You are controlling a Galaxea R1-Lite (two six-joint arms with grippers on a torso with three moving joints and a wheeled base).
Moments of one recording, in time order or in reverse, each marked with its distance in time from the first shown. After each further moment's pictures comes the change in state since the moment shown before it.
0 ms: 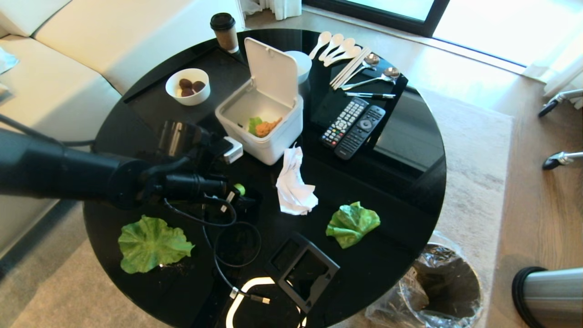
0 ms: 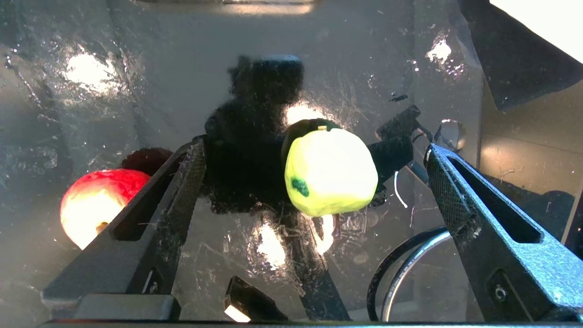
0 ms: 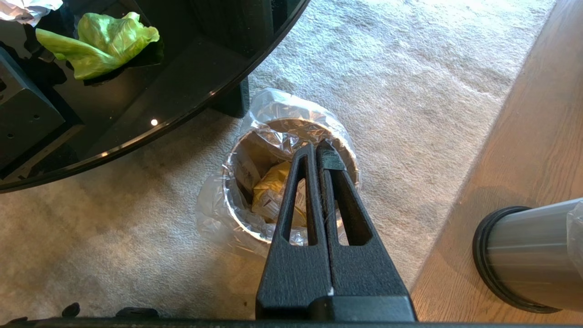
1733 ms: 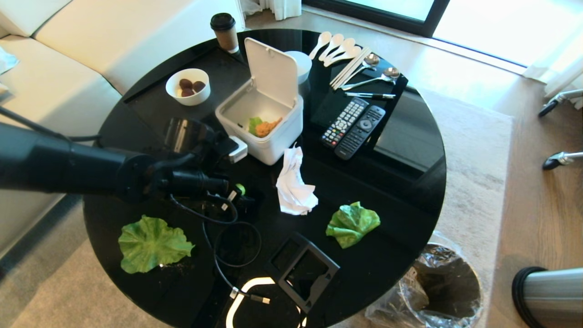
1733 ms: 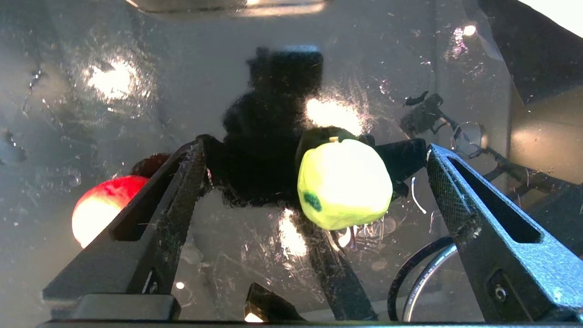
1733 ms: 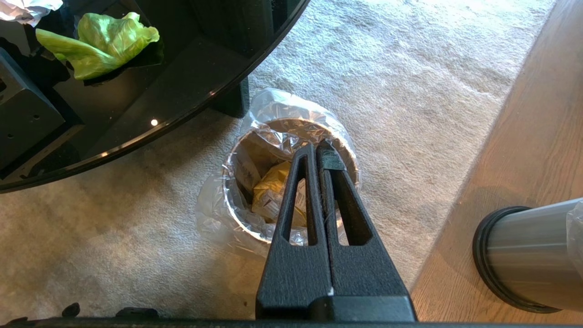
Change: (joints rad) left arm -0.010 0.025 -0.053 0.047 0.044 0.068; right arm 0.000 0.000 0.000 0.000 0.000 0.000
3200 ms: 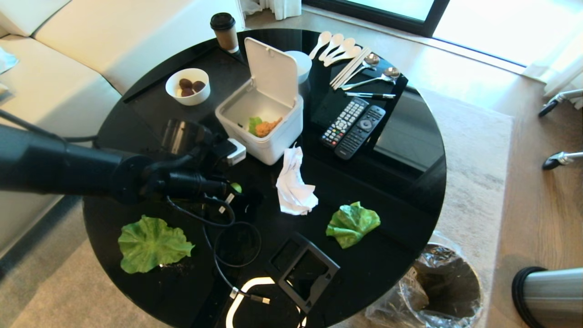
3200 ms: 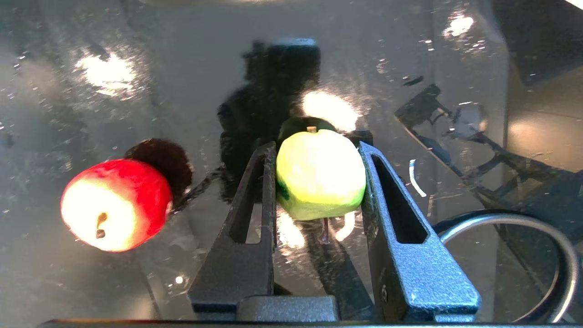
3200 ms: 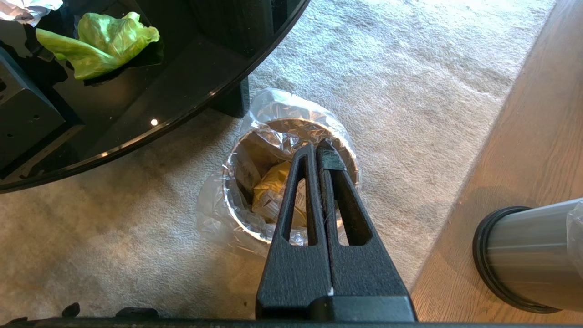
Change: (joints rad) left arm 0.006 -0.019 0.016 0.010 -0.003 0.008; right arm 0.000 0.000 0.000 0.000 0.001 0.000
